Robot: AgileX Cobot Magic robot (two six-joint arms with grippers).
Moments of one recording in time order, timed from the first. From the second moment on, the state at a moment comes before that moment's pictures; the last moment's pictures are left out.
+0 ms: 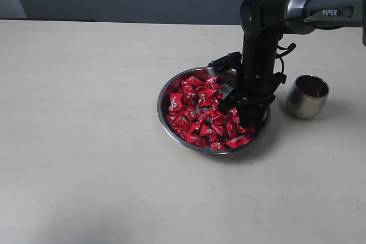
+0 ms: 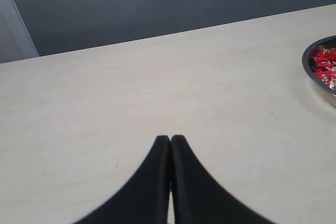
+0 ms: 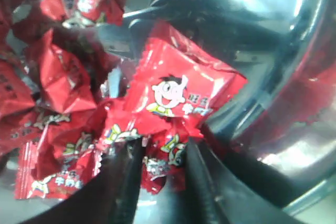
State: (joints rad) left arm -0.06 0.00 0.00 0.14 0.31 -0.05; right arm 0.38 2.23 -1.58 0.03 1.22 -0.30
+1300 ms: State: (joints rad) left arm -0.06 0.00 0.00 0.14 0.31 -0.05; right arm 0.11 1.94 -1.59 -0.01 1.19 -0.26
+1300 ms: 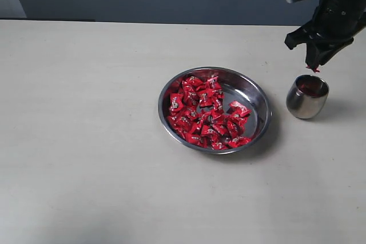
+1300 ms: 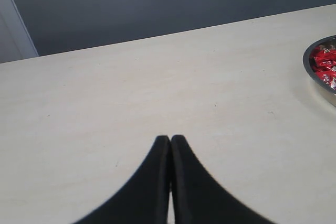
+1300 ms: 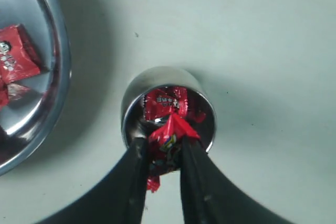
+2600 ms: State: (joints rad) left arm -0.06 0.00 0.00 0.14 0.31 -0.05; right arm 0.20 1.98 -1.57 0.28 1.16 -0.43
